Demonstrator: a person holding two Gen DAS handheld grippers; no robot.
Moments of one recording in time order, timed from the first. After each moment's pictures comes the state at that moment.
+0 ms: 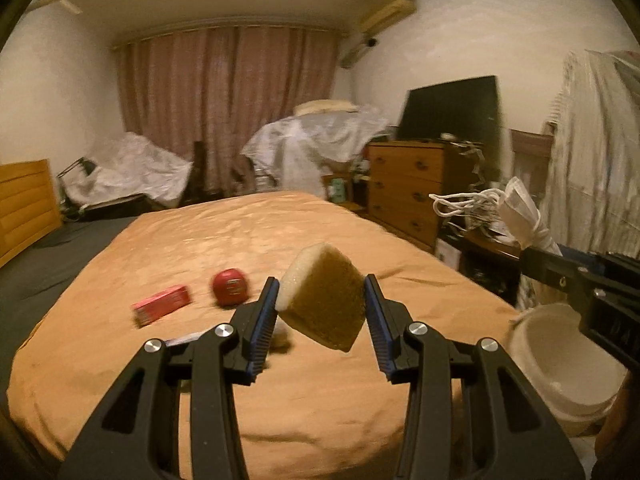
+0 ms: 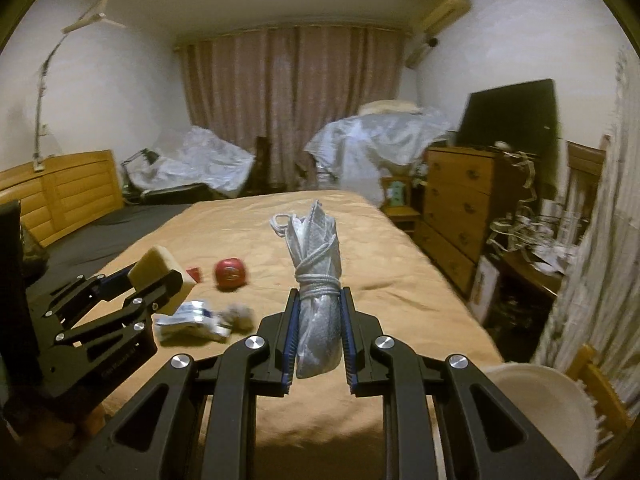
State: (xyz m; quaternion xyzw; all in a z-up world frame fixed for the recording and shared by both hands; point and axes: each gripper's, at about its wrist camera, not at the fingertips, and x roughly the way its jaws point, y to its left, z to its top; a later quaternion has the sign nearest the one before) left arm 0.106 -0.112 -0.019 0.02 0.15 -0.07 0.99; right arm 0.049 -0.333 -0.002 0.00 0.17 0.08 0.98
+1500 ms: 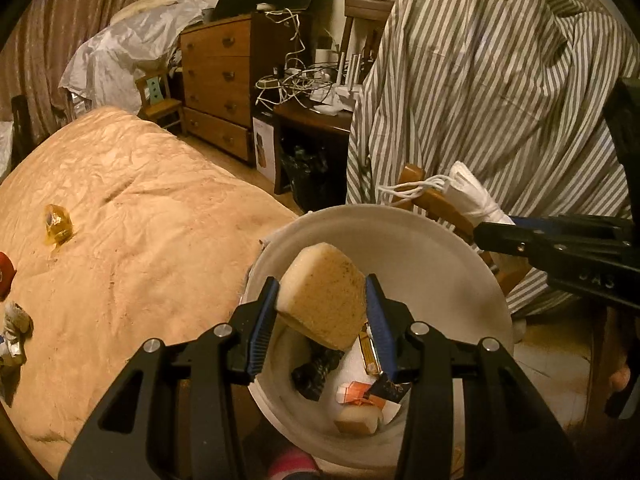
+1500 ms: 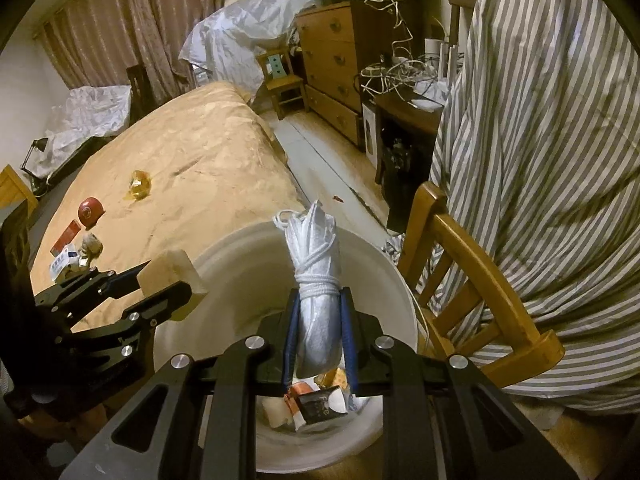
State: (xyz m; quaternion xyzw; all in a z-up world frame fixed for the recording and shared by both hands) left arm 0.148 -0.364 -0.096 0.10 0.36 -0.33 0.87; right arm 0.066 -0.649 -0.078 0.11 0.41 -0.06 0.90
